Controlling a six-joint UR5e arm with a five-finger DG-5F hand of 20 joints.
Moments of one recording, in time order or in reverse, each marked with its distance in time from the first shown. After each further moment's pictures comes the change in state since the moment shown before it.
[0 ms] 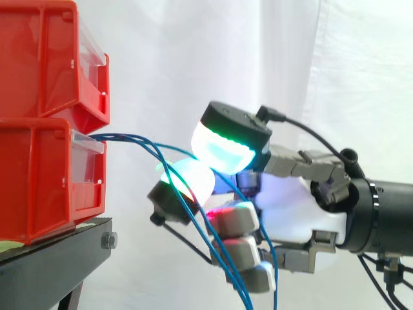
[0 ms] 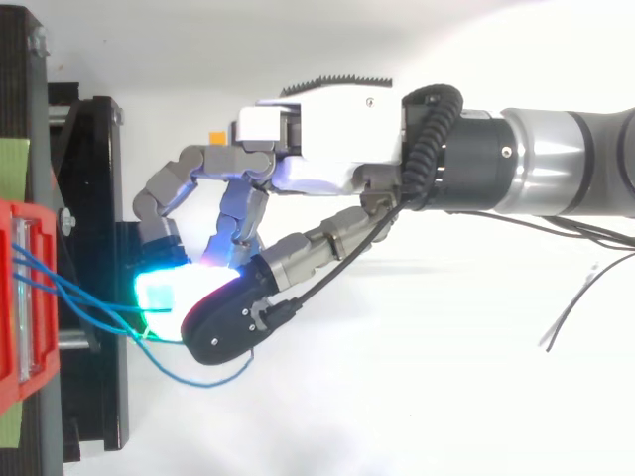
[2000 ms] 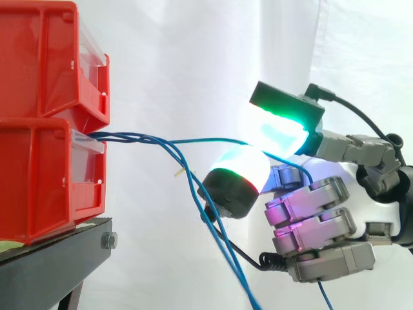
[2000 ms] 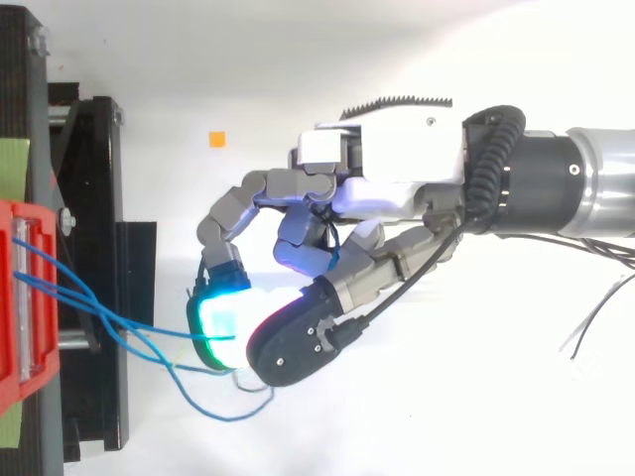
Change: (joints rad) arm 0.028 0.097 -0.128 -0.048 0.028 0.111
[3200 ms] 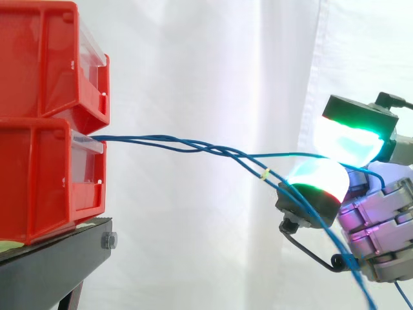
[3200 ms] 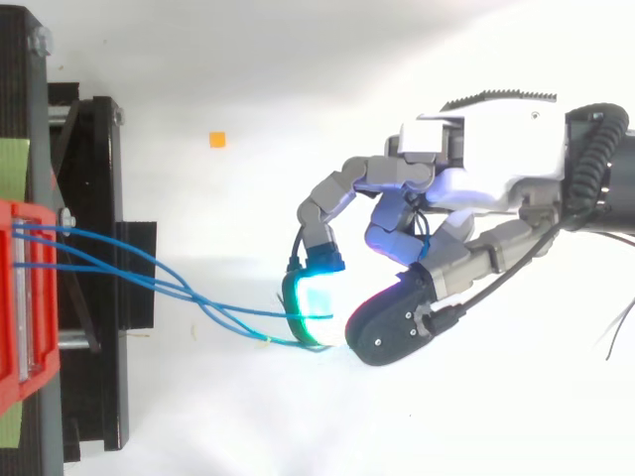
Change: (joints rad) arm 0.019 0.142 -0.195 -0.019 0.075 -0.035
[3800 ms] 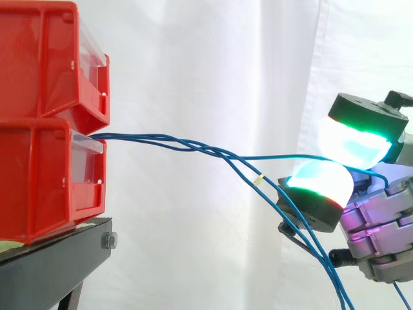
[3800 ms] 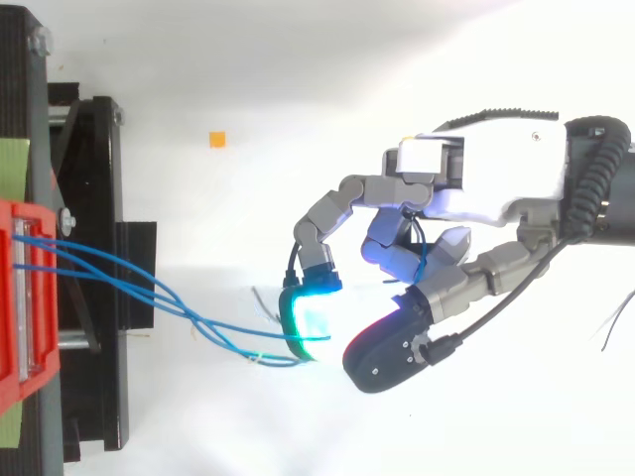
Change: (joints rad) arm 0.011 0.001 -0.001 0.018 0.003 -0.088
